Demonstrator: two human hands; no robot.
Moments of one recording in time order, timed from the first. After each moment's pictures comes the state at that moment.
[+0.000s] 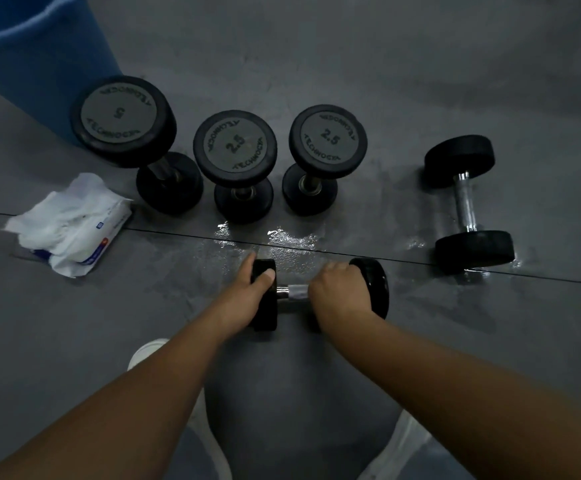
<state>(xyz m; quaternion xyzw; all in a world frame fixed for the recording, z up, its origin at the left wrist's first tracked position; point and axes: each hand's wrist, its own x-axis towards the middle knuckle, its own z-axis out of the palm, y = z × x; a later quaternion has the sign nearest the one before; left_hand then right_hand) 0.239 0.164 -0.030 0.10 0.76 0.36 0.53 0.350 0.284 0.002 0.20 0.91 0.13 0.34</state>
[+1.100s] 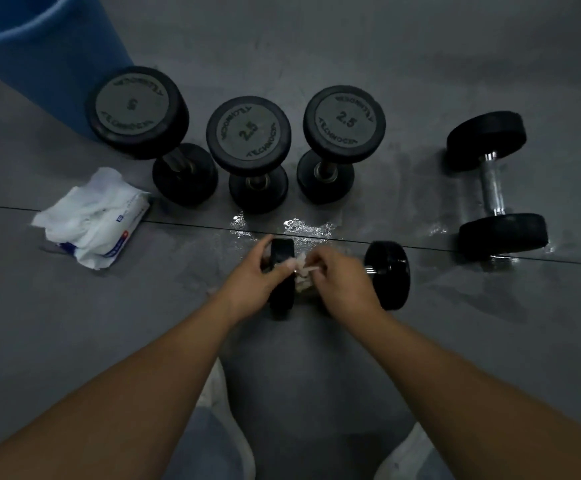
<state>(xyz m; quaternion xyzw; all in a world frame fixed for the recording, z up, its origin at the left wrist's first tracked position) 0.227 0.160 -0.028 0.14 0.75 0.41 0.50 0.349 0.278 -0.027 0.39 0.83 -0.40 0.01</state>
